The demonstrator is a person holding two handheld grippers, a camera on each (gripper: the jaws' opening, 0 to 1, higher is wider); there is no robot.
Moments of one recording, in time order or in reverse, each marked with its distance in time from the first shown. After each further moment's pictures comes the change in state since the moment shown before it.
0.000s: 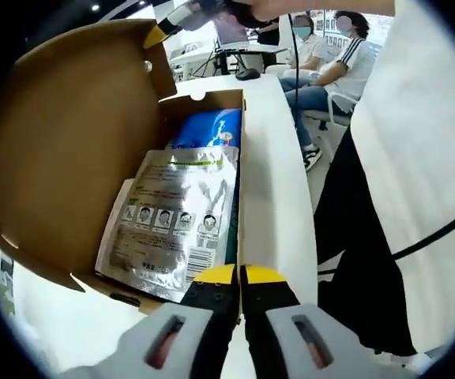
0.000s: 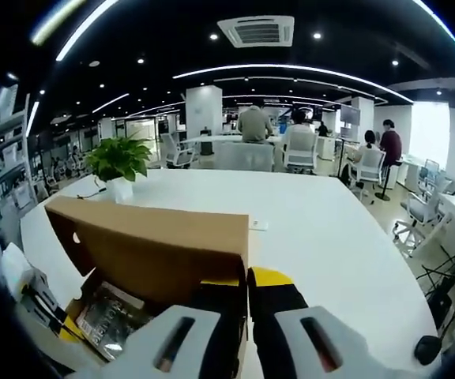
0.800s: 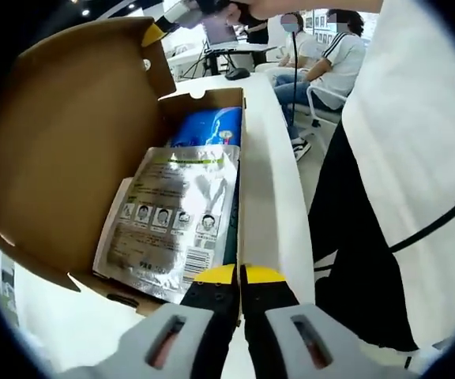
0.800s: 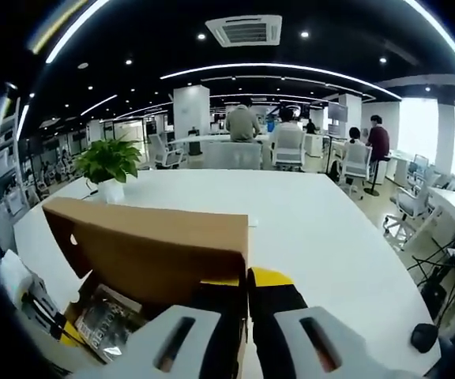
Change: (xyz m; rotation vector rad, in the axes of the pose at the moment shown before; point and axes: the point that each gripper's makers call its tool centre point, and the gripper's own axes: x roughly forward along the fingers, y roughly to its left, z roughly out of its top) left arm 0.003 -0.012 -0.001 0.054 -0.003 0.002; right arm -0.006 -0.006 -0.005 0.014 0.003 -0.060
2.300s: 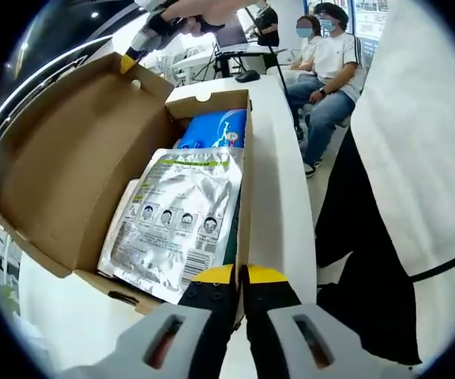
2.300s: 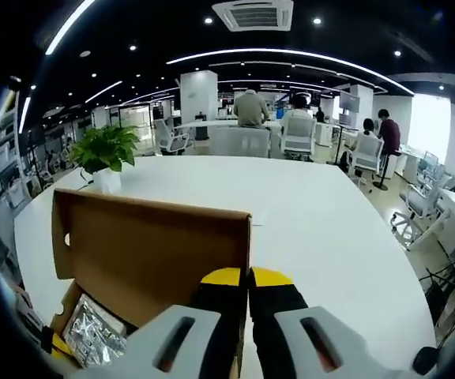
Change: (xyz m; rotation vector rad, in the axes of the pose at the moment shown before) left arm 0.002 0.003 0.000 -0.028 -0.012 0.062; right arm 0.067 -0.001 0.008 -0.026 0.094 0.040
